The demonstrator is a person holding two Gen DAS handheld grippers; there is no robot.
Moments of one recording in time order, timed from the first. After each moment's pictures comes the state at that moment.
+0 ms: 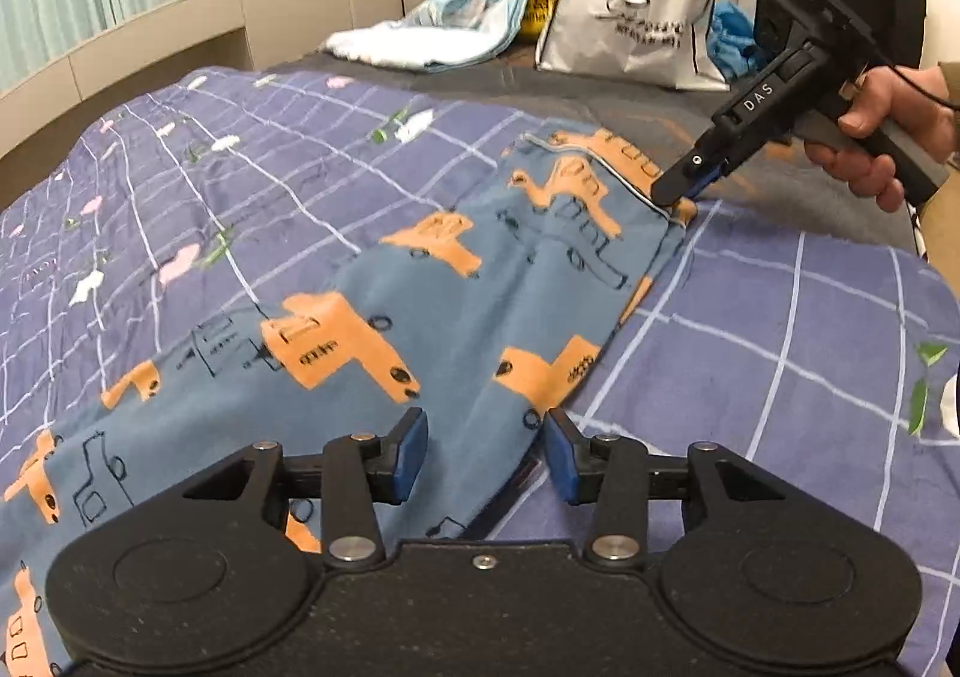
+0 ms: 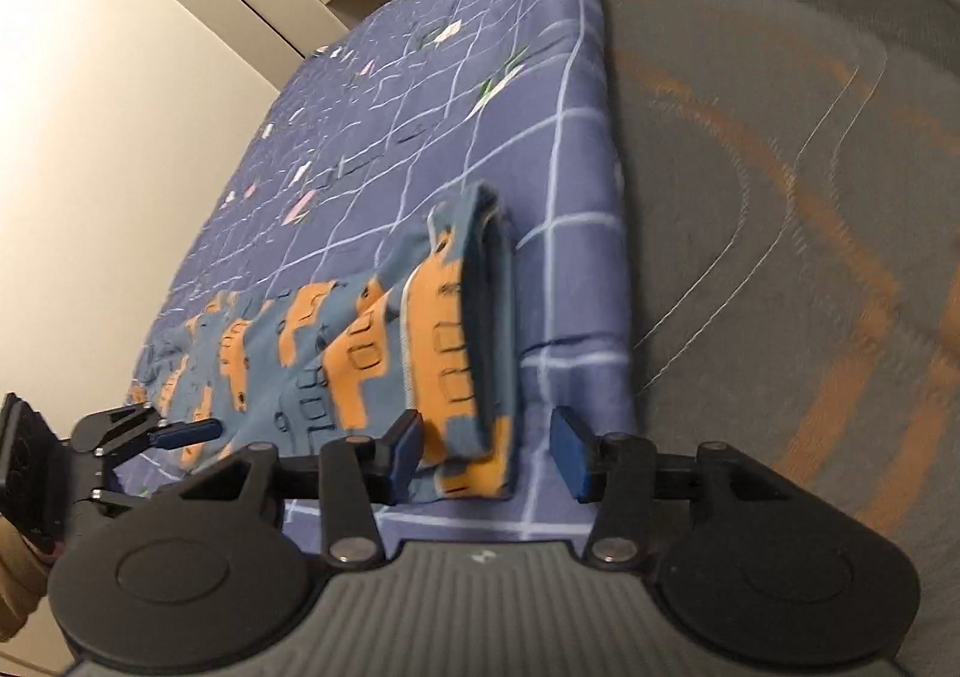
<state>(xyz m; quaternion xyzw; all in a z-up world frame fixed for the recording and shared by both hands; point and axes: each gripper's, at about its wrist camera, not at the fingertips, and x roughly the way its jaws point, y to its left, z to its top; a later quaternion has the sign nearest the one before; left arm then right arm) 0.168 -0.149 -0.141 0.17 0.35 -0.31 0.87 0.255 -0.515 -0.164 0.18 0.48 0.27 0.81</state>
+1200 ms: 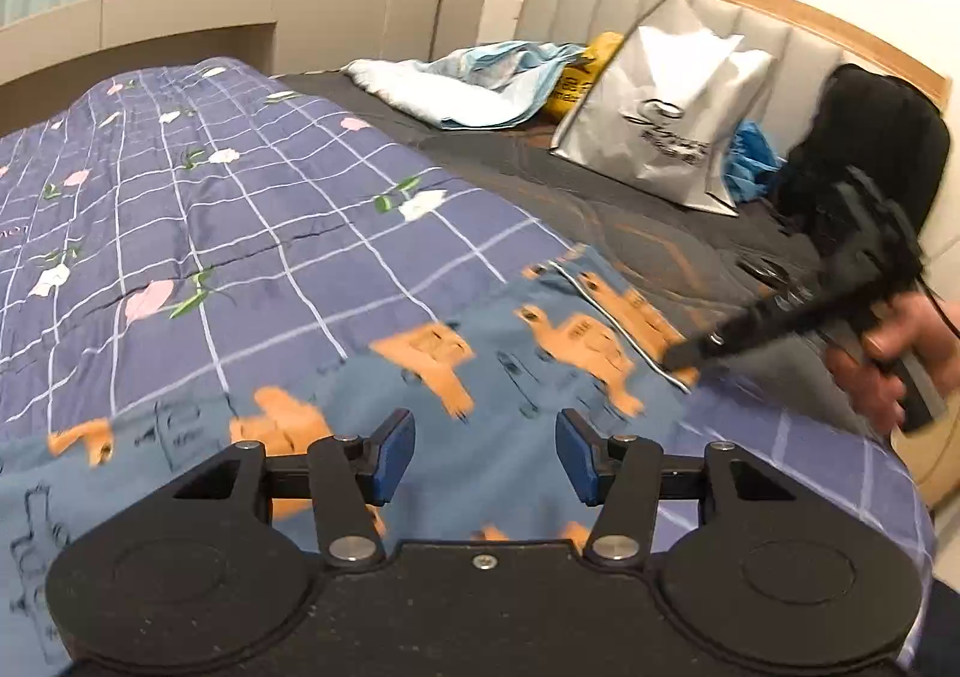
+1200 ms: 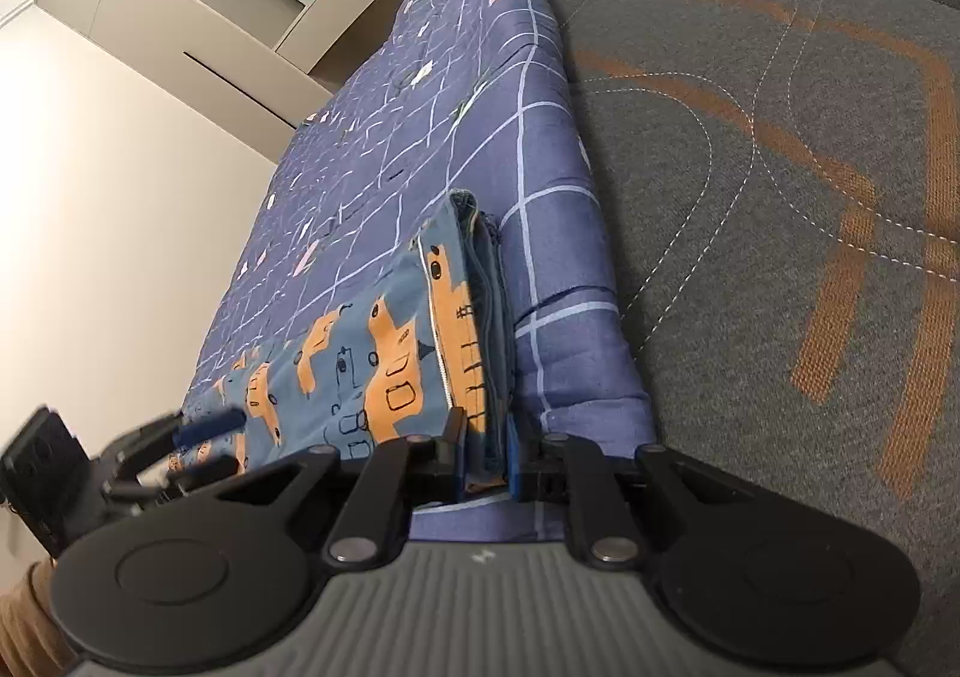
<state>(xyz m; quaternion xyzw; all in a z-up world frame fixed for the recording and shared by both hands) 0.222 -0.161 -0.116 0.03 0.34 -0.31 0.89 0.235 -0.531 -0.189 0.27 0.45 0.25 0.82</state>
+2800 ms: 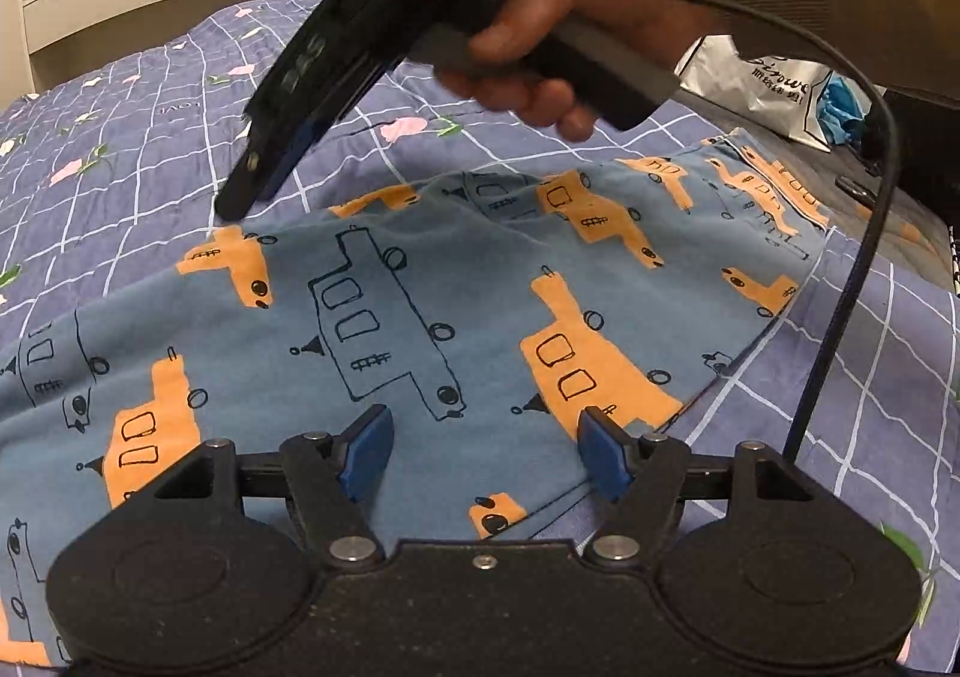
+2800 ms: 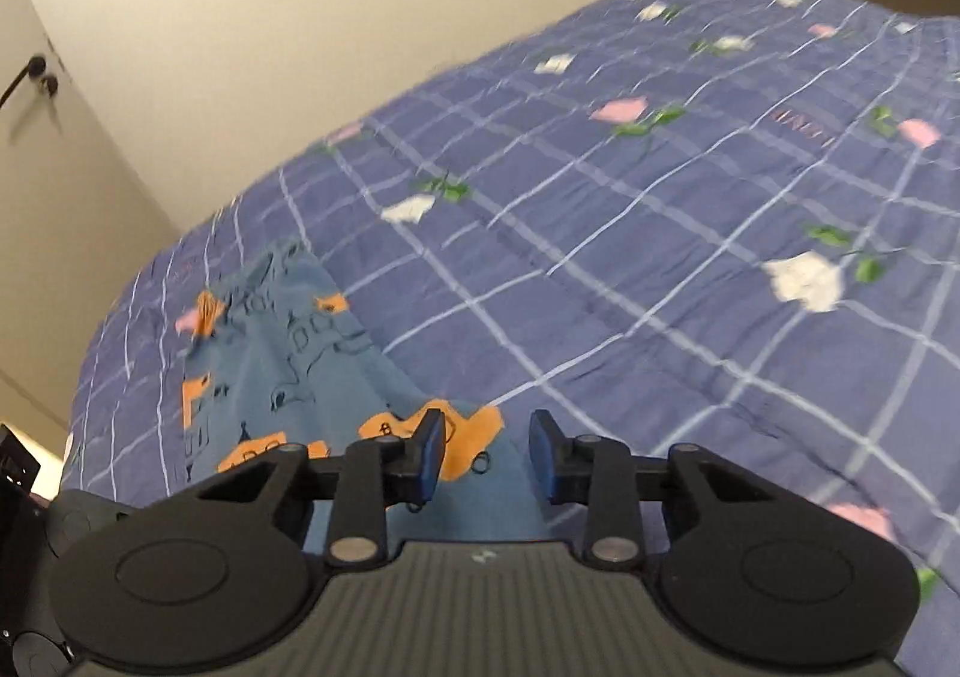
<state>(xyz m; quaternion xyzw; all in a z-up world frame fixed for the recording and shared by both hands) 0.171 -0.005 -0.152 0.05 0.38 -0.24 0.89 0.397 -0.085 -0.129 -0.13 0.43 0.53 0.72</state>
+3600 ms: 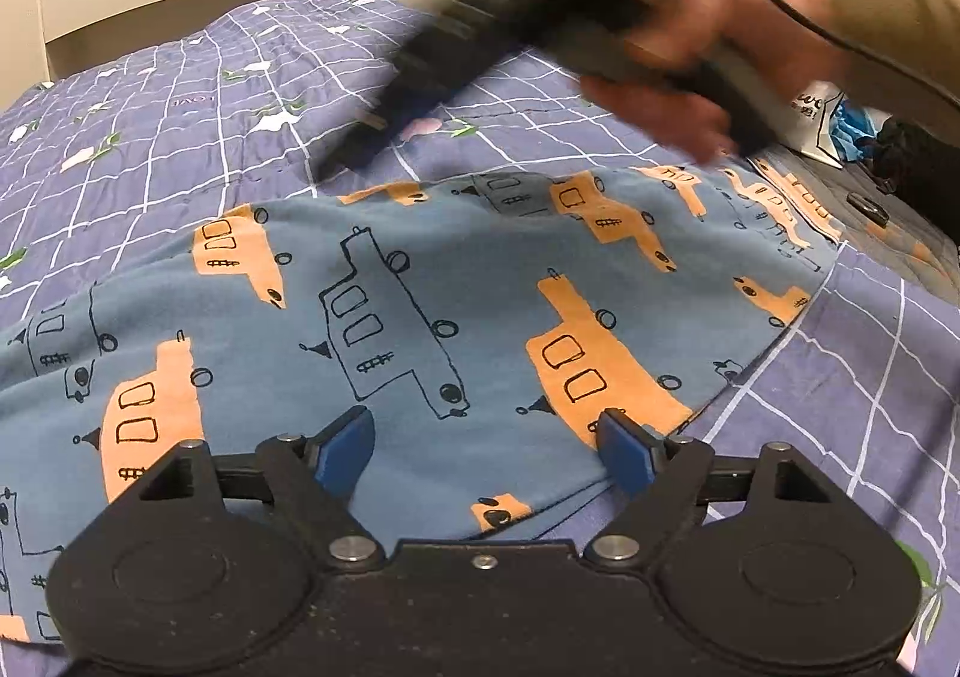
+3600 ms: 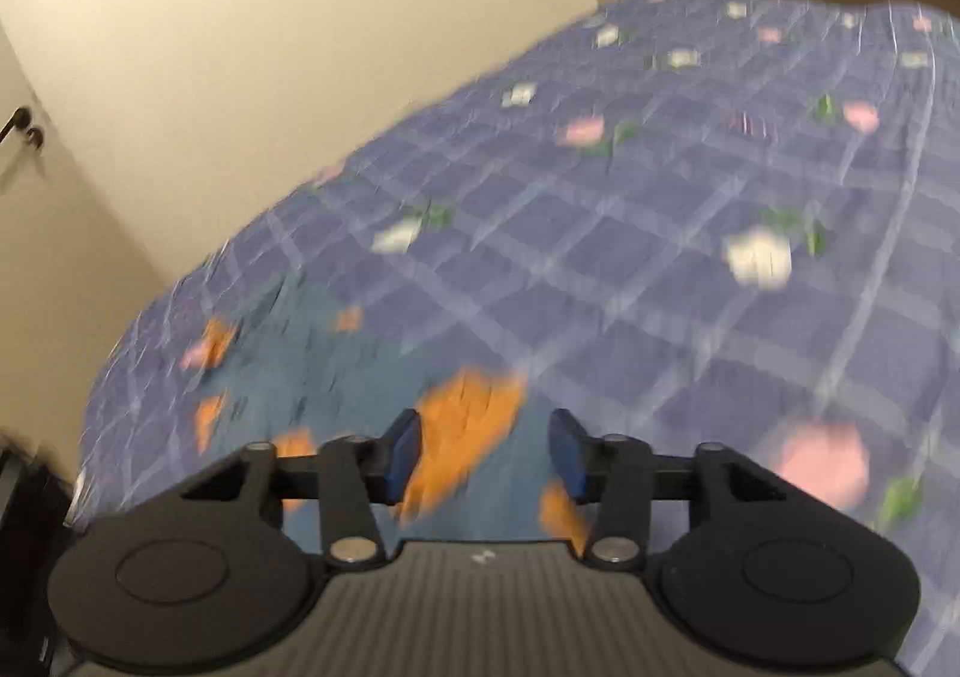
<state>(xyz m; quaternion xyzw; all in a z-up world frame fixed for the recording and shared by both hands) 0.171 -0.007 -0.159 0.04 0.38 -0.22 0.90 0.366 -0.136 -0.120 -0.08 0.43 0.50 0.75</state>
